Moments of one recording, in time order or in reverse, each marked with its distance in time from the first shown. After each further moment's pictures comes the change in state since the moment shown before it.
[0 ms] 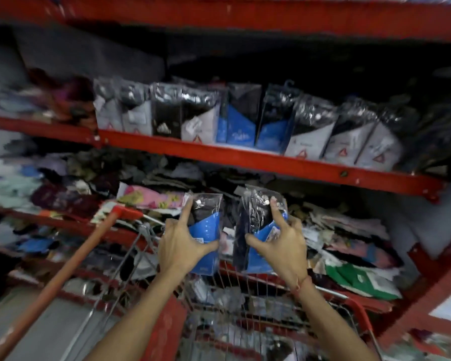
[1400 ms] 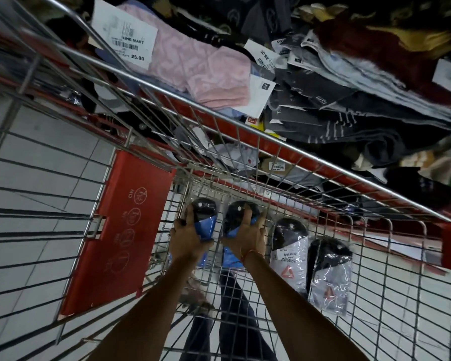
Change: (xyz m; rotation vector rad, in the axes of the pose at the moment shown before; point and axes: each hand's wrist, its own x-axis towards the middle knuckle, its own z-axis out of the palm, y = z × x) left_hand -0.158 -0.223 0.285 0.219 -0.650 -0.638; right_hand -0.115 0.228 0.281 -0.290 -0.883 0.629
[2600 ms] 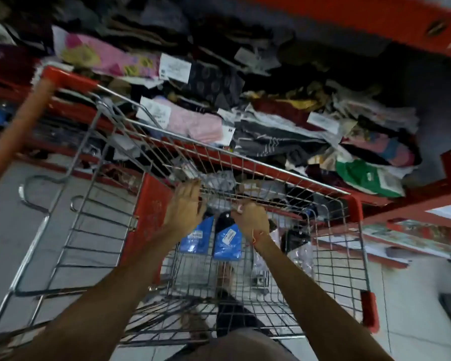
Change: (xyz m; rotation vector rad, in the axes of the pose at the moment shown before) left_hand -0.060 0.061 -0.146 0.262 0.256 0.748; right_hand -0.159 -0.042 -0.120 0.332 0.172 -0.068
